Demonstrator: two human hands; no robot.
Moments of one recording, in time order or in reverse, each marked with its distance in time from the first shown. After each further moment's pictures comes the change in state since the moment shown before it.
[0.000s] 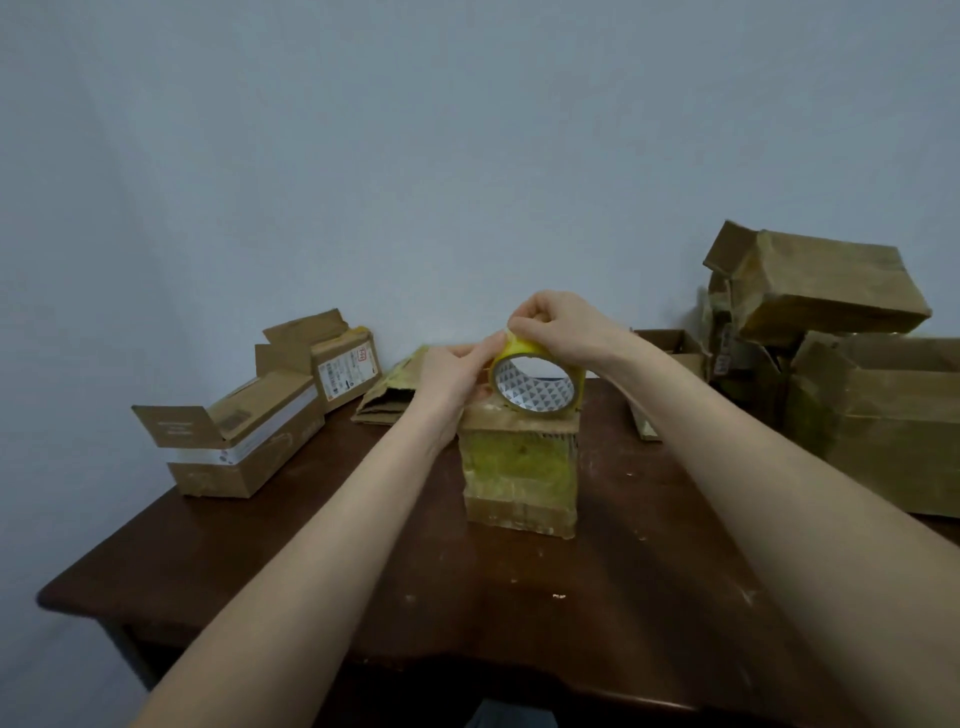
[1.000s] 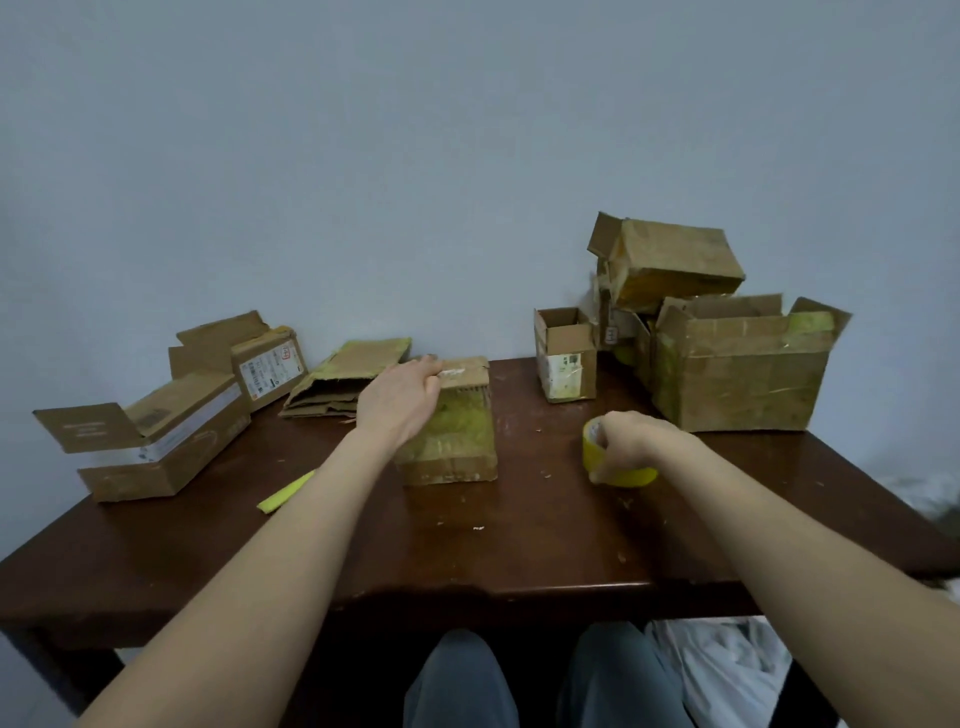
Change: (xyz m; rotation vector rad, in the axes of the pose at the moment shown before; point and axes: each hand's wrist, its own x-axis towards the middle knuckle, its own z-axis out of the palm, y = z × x) left_hand -0.041 -0.034 0.014 1.182 -0.103 0.471; right_hand -0.158 0.110 -0.026 -0.668 -0.385 0.634
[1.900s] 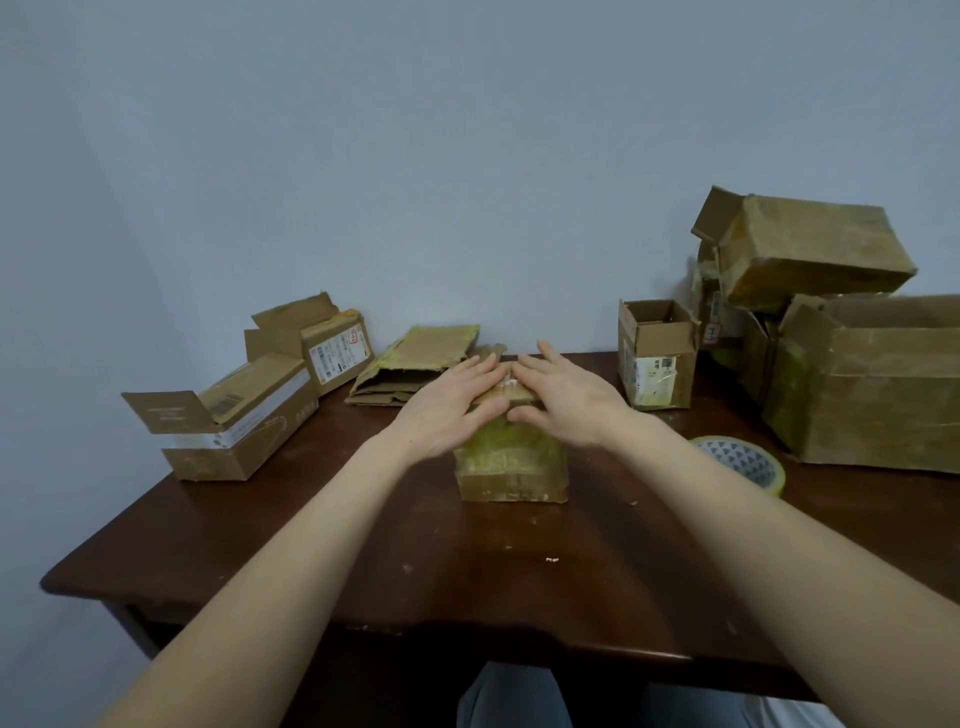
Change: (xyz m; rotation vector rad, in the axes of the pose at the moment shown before) left_hand 0.014 -0.054 0.004 -0.097 -0.211 0.201; right_hand 0.040 -0.129 -0.031 -0.016 0.341 -0.631
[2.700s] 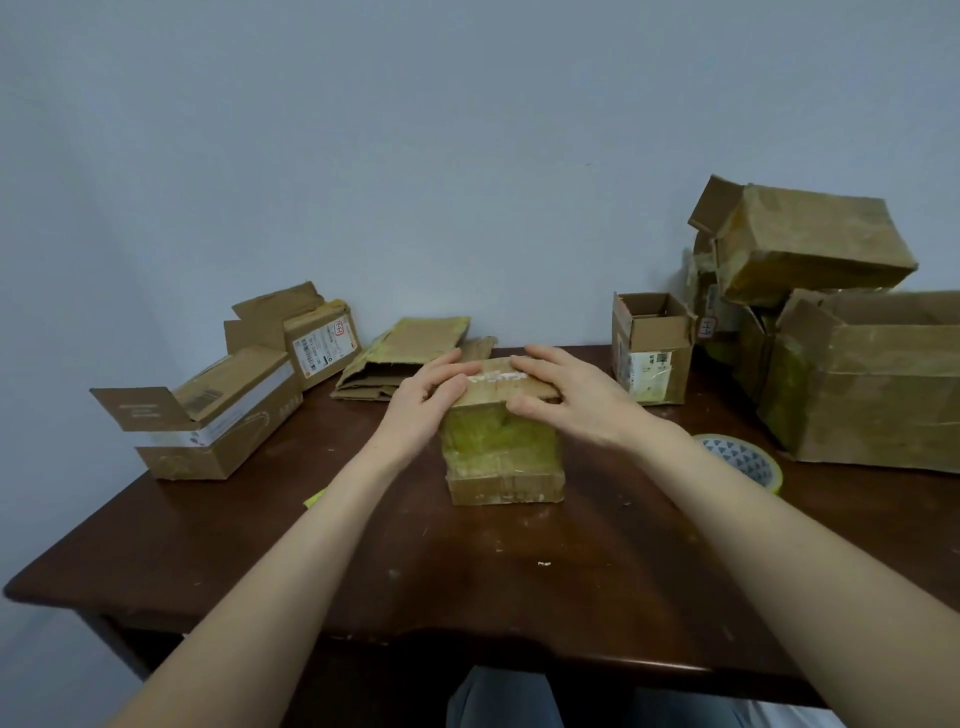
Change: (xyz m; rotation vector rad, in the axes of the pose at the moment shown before) left_hand -0.004 -0.018 0.017 -0.688 0.273 -0.186; right_hand -0.008 0.026 0.016 0.418 0.153 0.025
